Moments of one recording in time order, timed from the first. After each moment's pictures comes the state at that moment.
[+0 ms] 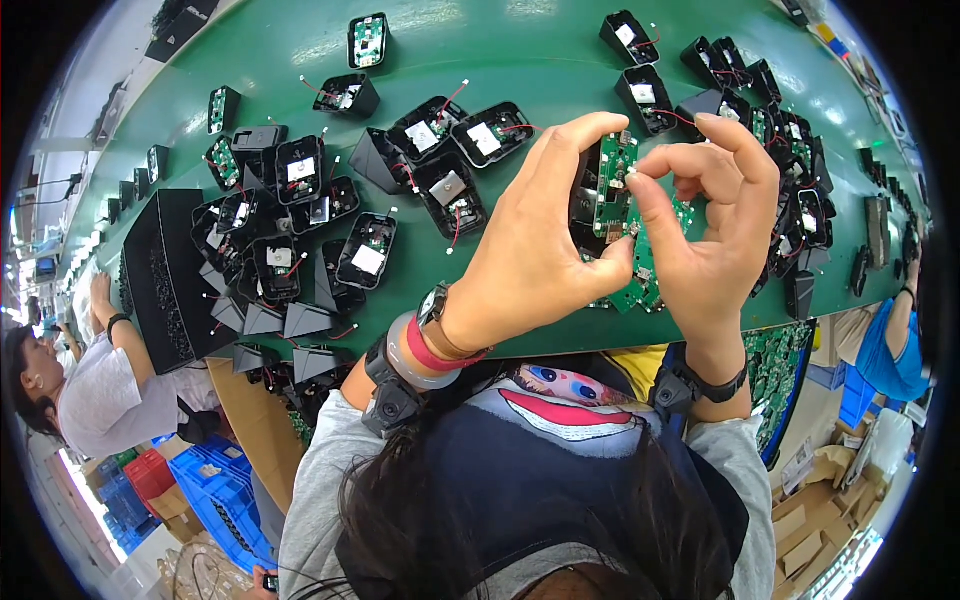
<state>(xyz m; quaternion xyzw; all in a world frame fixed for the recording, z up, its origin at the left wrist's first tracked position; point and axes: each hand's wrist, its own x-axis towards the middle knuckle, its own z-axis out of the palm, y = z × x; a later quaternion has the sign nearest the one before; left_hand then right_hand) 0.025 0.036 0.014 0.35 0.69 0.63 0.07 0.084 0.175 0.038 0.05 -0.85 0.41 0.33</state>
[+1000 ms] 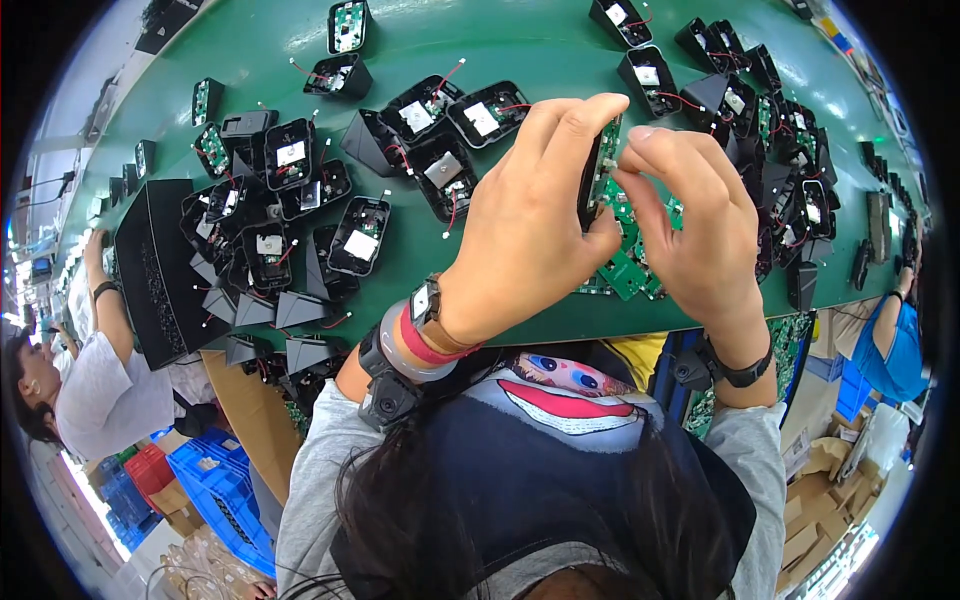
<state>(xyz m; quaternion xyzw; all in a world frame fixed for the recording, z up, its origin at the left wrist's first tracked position) 0.024 0.035 0.013 0.37 0.77 0.53 -0.03 0.073 0.184 0.037 0.25 -0.89 0.21 0.33</state>
